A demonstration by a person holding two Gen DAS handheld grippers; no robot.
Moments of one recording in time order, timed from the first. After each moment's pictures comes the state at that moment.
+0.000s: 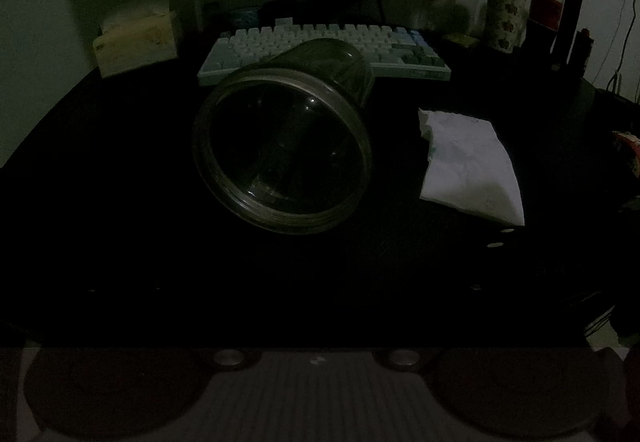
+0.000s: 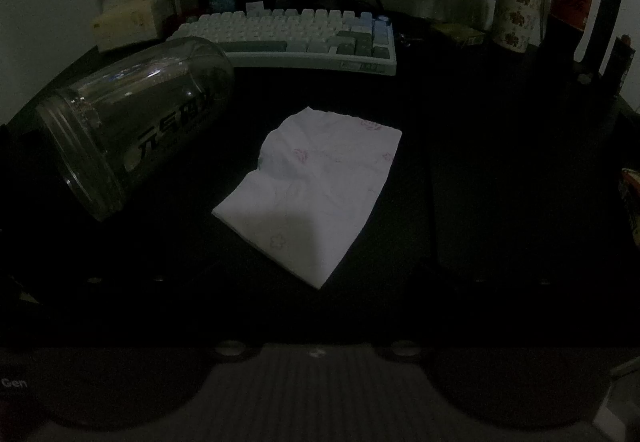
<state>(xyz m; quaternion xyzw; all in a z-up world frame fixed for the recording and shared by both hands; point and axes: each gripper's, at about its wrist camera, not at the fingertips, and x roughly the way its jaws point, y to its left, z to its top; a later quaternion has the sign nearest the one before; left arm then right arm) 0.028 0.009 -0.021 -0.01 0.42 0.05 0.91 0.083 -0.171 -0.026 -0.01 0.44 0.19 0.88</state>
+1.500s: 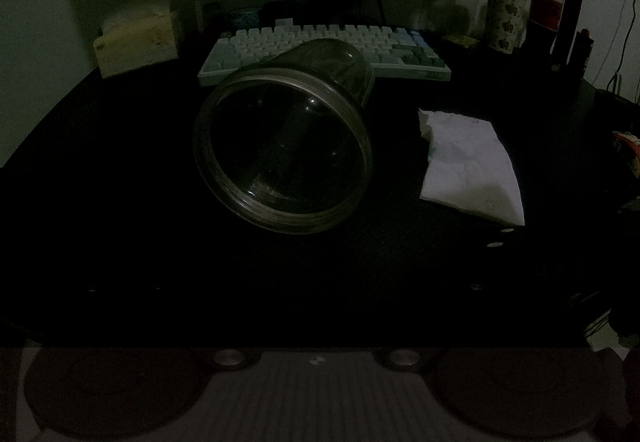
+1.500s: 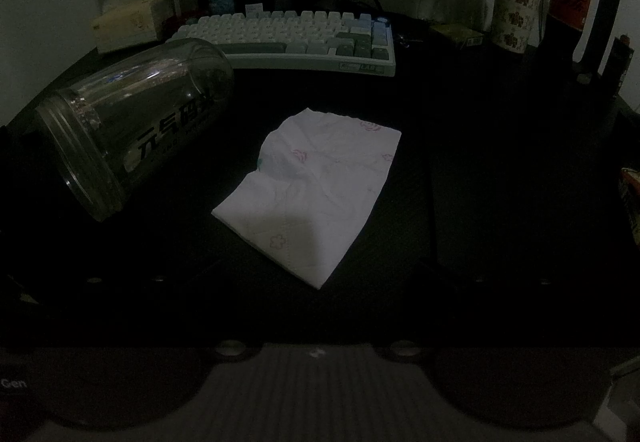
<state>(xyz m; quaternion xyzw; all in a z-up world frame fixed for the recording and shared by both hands) 0.025 0.010 -0.022 -0.01 0.42 0.06 0.91 0.081 -0.173 -0.028 -0.01 0.44 0.19 0.88</state>
